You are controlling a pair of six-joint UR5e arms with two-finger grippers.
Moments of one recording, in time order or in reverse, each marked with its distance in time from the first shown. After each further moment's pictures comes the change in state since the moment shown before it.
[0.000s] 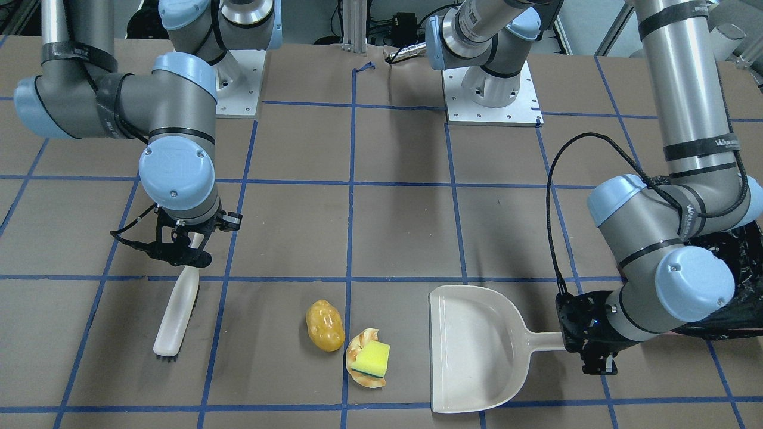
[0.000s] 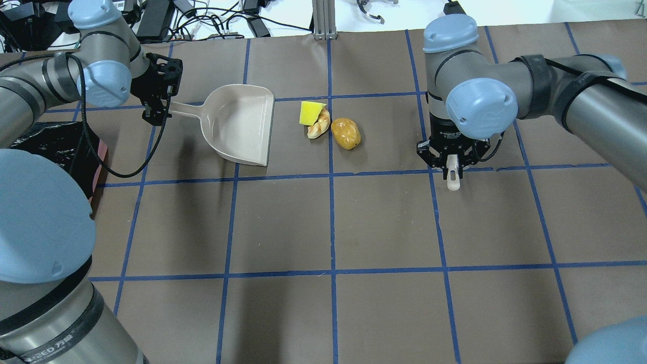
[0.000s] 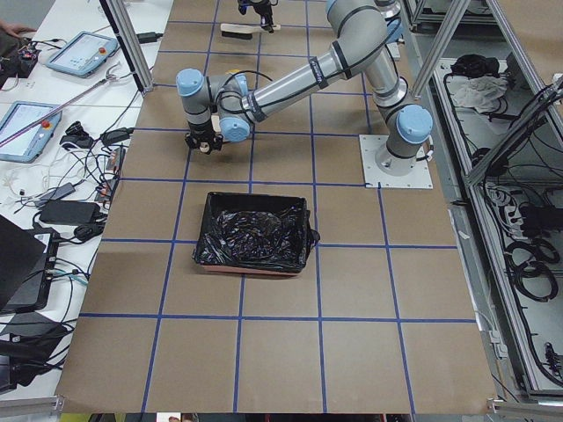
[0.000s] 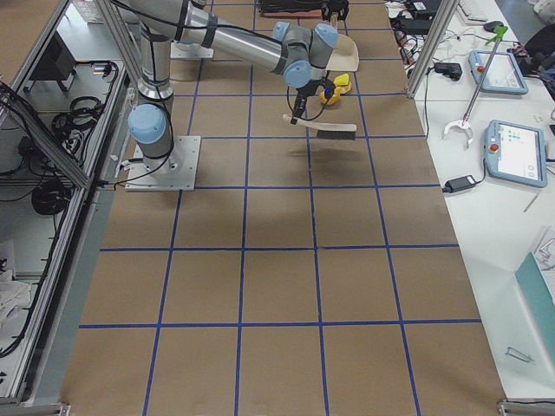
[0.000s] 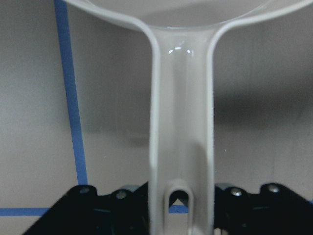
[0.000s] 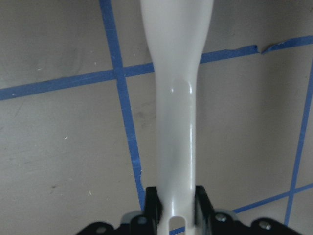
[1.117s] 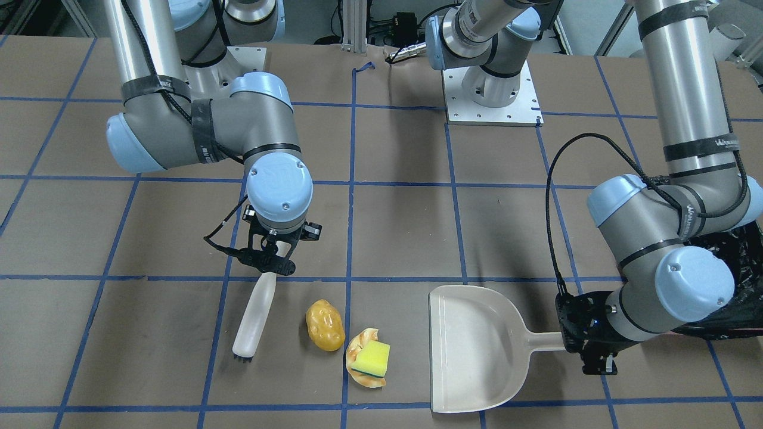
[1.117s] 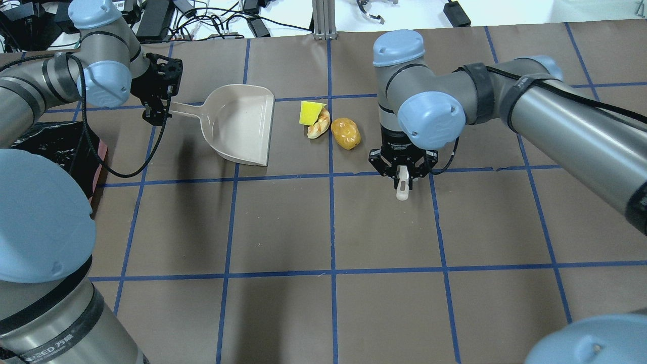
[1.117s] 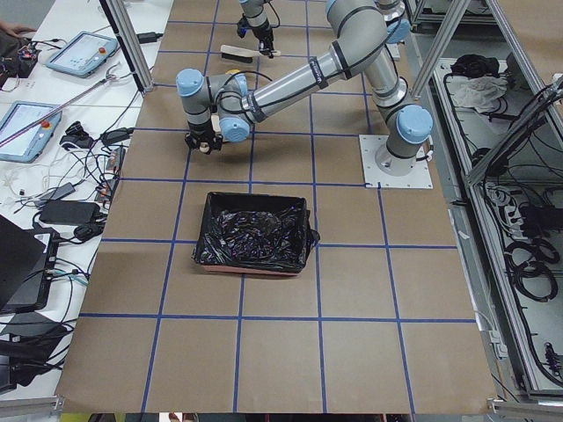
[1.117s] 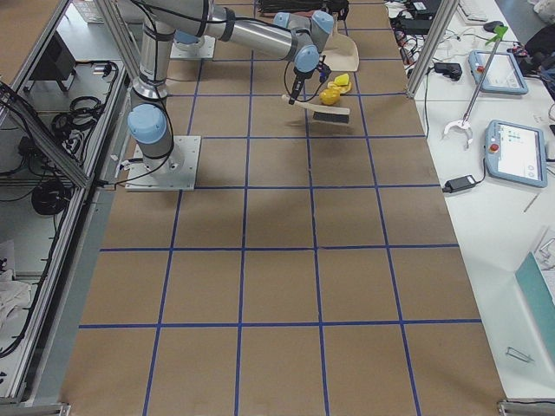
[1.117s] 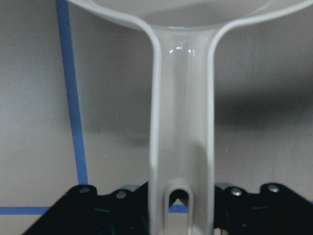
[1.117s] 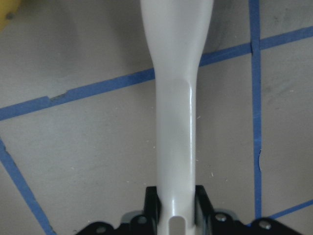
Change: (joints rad) left arm 0.000 -0.001 0.000 0.001 -0.002 -0.005; right arm 0.186 0.131 -0.123 0.002 0.122 0.244
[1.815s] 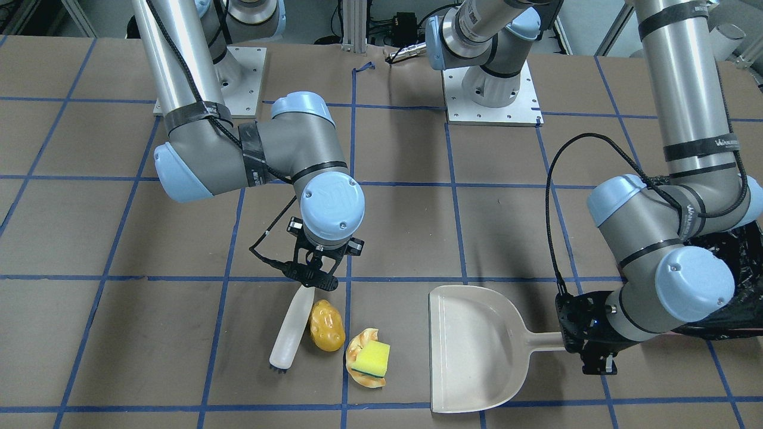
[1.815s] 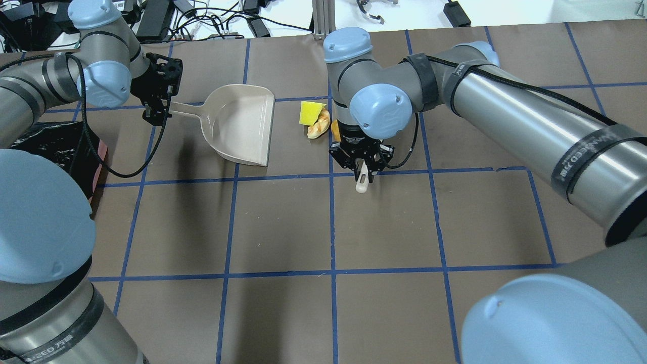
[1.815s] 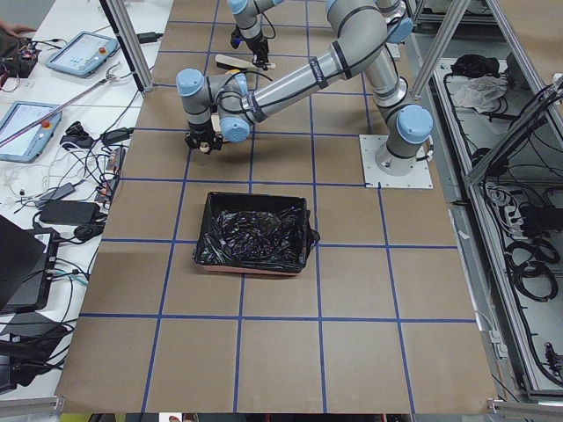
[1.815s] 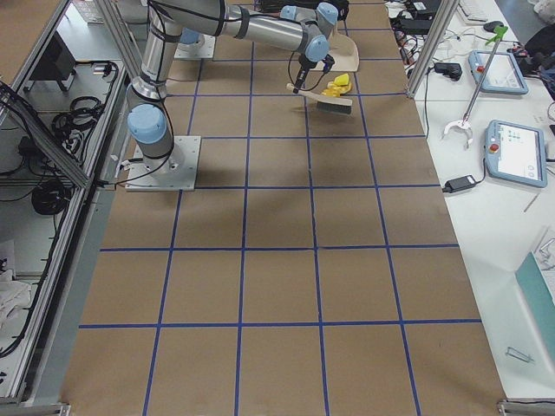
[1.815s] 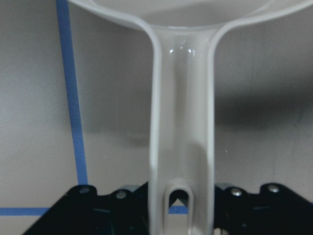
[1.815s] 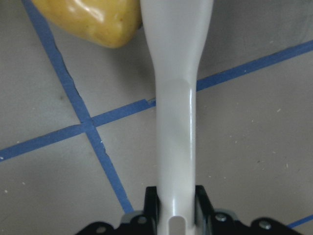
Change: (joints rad) left arm 0.000 0.000 0.000 0.000 -0.002 0.000; right arm 0.083 0.112 -0.153 0.034 0.064 0.144
